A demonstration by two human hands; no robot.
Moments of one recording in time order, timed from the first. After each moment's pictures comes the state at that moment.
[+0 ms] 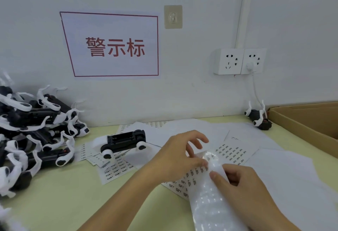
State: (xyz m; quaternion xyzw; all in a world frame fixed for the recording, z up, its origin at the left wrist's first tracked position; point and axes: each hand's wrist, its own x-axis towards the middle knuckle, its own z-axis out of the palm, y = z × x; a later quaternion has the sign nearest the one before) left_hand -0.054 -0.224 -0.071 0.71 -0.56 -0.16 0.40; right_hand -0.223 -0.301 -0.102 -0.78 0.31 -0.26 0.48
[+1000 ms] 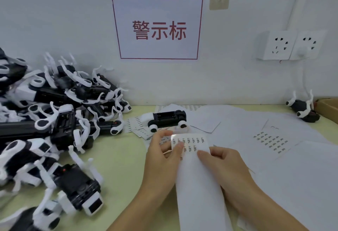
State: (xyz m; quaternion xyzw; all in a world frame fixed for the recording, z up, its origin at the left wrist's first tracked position) left_hand -0.062 -0.109 -0.107 0.67 -0.21 -0.12 0.70; right_hand -0.158 -0.223 -0.095 -0.70 0.29 -0.17 0.63
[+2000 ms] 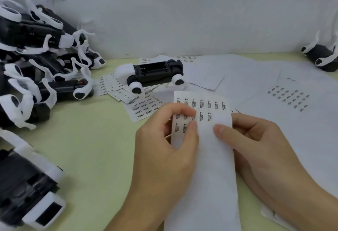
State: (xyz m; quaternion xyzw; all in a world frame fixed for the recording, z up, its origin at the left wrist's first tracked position) left_hand -0.073 -0.109 -0.120 0.67 -0.31 -0.07 0.67; right_hand -0.168 -0.236 -0.124 -0.63 0.19 -0.22 0.72
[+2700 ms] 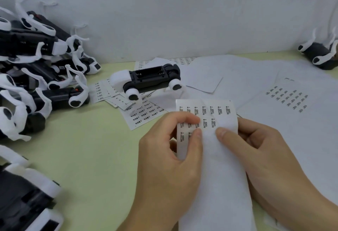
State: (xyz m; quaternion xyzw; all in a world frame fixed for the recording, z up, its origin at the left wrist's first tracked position) left_hand -0.075 -0.116 -0.117 0.71 -0.31 -0.05 0.63; right_hand -0.168 -0.231 -0.120 -0.66 0.23 -0.23 0.68
